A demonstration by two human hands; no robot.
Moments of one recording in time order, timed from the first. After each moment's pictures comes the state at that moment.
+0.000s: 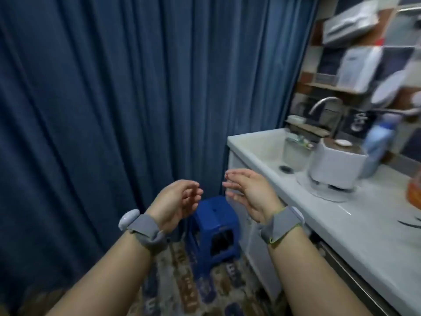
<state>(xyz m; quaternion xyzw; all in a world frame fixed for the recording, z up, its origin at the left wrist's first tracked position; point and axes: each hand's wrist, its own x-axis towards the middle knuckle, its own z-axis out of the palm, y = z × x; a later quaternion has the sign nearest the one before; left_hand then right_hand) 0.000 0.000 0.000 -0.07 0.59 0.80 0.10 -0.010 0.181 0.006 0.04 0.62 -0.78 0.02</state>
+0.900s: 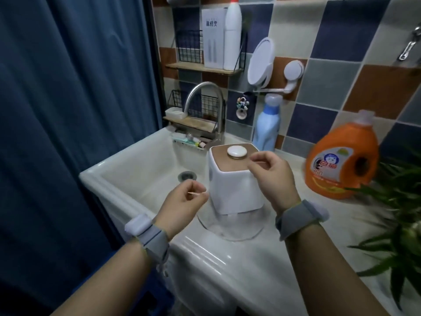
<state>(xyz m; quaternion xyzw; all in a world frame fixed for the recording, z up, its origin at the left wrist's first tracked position) -0.293 0.470 -0.046 0.31 0.74 0.55 0.23 -0.171 0.636 -0.008 0.35 0.73 -0.46 -0.37</state>
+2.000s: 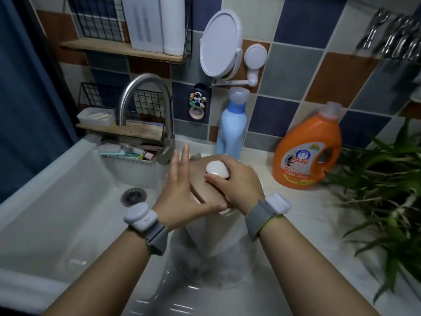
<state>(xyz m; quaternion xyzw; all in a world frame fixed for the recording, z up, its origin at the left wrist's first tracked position) -0.443 0.658 -0.063 0.59 0.68 0.37 0.23 -0.300 0.746 -0.056 0.51 0.80 -0.19 -0.26</state>
